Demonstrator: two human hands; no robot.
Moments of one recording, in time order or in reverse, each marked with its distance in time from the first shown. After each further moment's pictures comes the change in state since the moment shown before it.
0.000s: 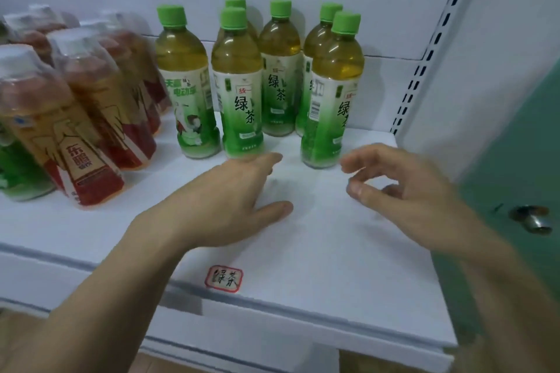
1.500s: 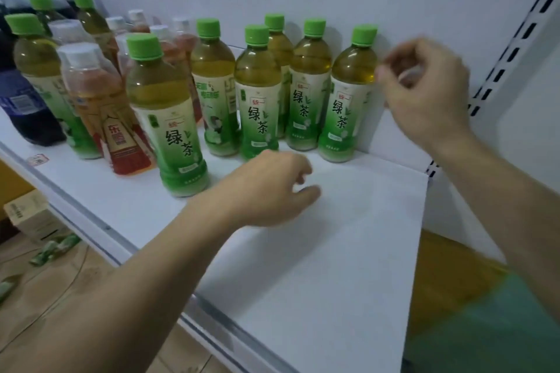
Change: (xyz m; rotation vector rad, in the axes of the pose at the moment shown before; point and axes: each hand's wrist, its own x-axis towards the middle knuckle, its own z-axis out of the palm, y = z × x) left_hand 0.053 0.065 -0.001 -0.034 0.055 -0.339; right_hand 0.162 0.007 -0.055 -0.118 0.391 -0.312
